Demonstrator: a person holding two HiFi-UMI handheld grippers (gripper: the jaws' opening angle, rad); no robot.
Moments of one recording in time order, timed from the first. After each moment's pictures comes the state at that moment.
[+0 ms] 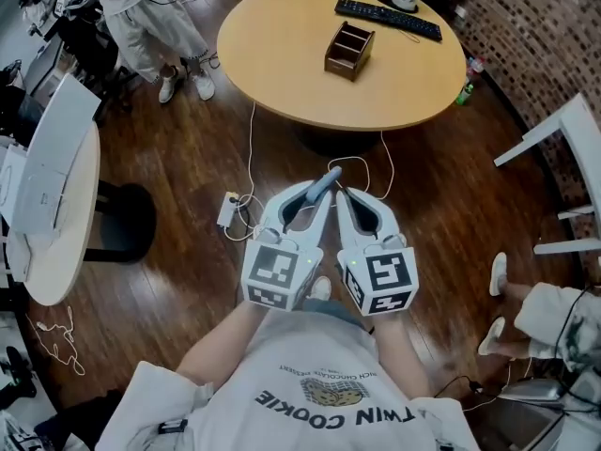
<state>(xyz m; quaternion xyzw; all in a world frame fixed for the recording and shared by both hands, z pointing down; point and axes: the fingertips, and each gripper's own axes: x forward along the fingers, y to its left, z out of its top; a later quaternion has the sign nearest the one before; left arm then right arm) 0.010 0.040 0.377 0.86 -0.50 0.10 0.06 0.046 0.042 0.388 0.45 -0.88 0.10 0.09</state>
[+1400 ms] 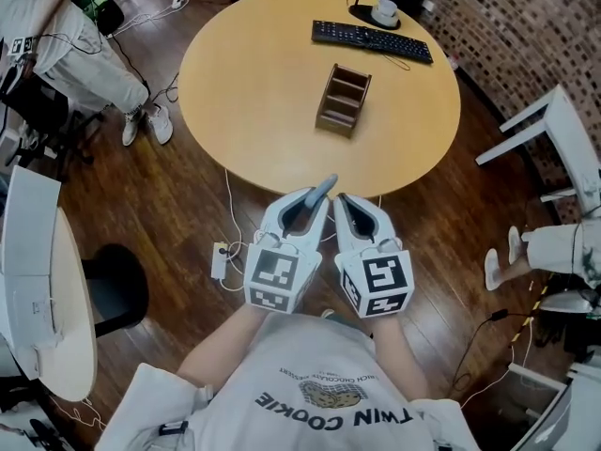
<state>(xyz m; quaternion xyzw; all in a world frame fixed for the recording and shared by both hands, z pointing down) -0.050 -0.190 0.399 0.90 -0.42 0.09 0.10 -0.015 -0.182 0.402 0.53 -0.83 0.12 0.13</state>
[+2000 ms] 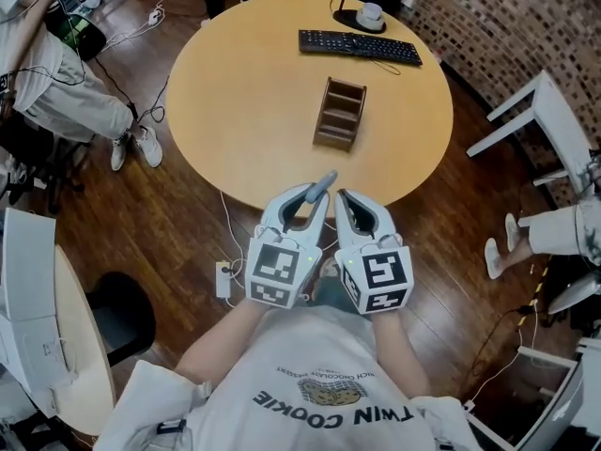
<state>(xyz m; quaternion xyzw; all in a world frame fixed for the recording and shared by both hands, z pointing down) -0.064 -0.243 0.397 0.92 -0.37 0.09 0.08 -0.031 -0.230 0.397 0.57 -0.80 0.11 0.14</state>
